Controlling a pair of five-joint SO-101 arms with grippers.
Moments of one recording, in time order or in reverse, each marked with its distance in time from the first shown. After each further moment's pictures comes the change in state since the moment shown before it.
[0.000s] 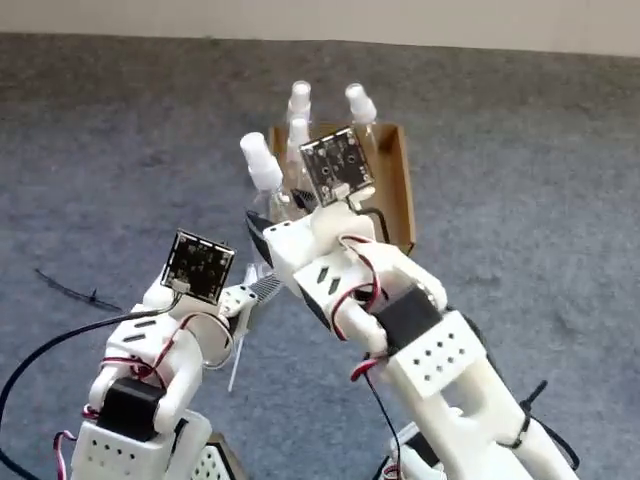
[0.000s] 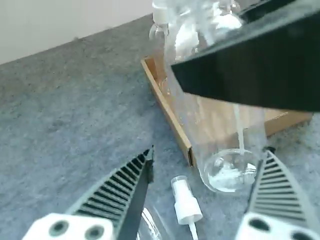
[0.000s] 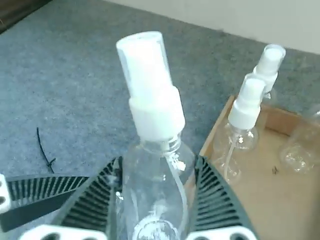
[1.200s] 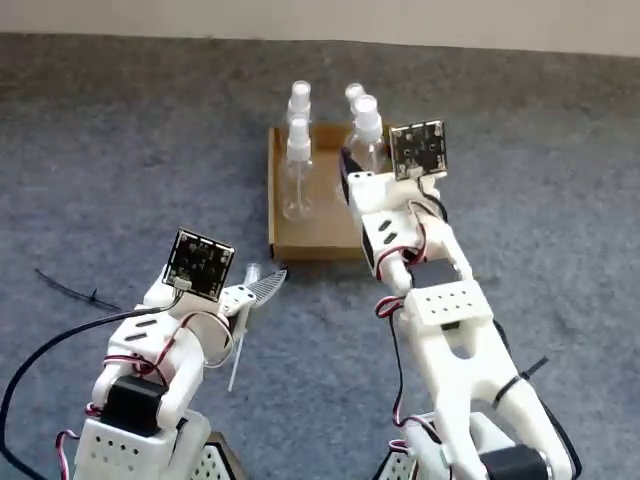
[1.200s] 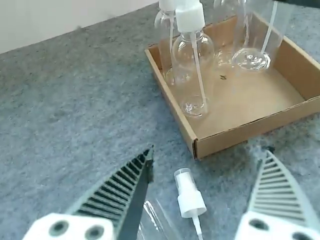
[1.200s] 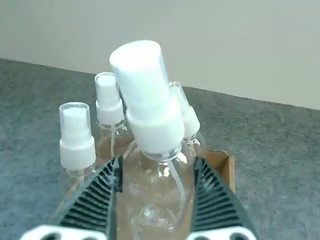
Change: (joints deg) left arm -0.5 -0.1 1.9 -0.3 0.0; right arm 23.0 14.6 14.8 -40.1 8.1
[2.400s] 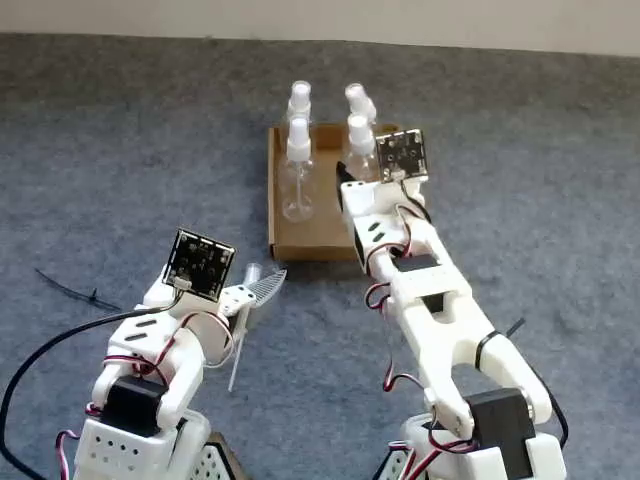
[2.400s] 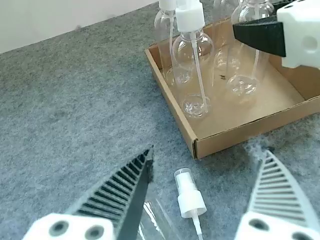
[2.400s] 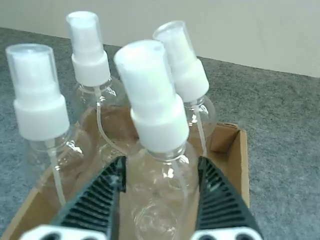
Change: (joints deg) left arm 0.0 0.0 0.0 0.0 0.0; right arm 0.0 16.4 0.0 -12.1 0.4
